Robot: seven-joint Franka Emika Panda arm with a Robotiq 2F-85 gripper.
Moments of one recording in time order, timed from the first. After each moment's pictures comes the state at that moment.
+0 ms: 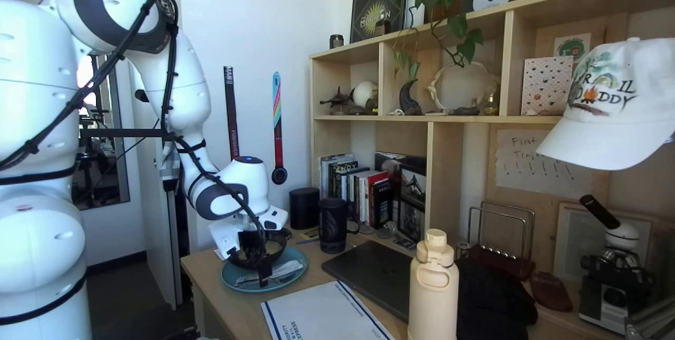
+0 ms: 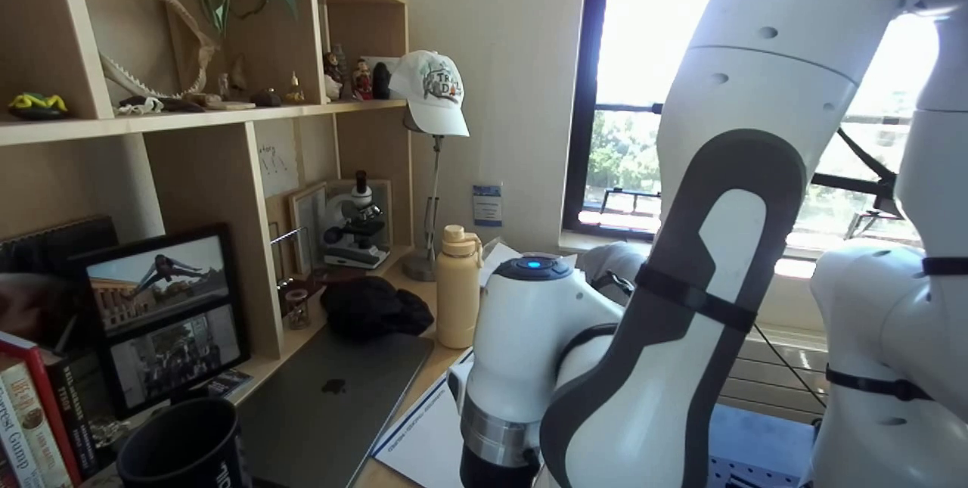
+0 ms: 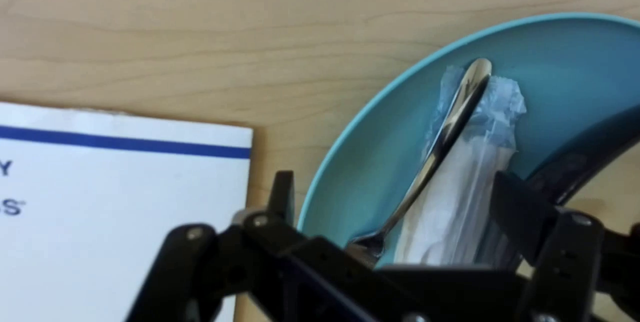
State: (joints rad) arm 0.19 0.09 0.14 -2.76 0.37 2.97 0.01
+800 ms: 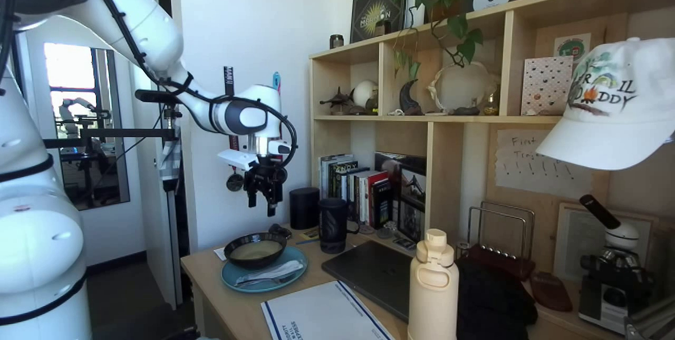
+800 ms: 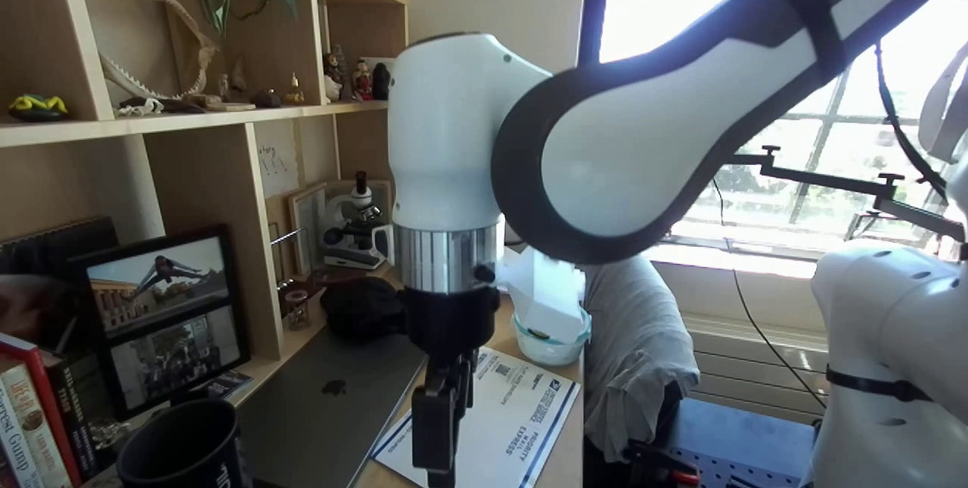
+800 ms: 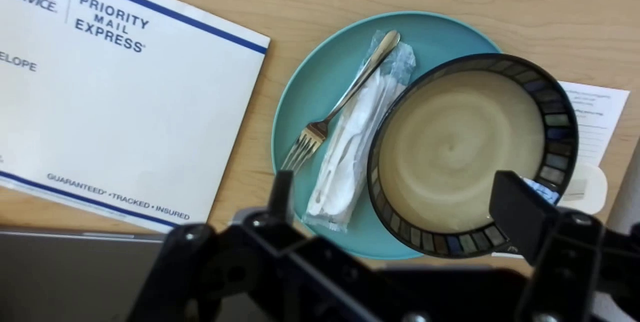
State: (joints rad) arm 0.17 -0.23 0.13 -2.47 0.11 2.22 0.06
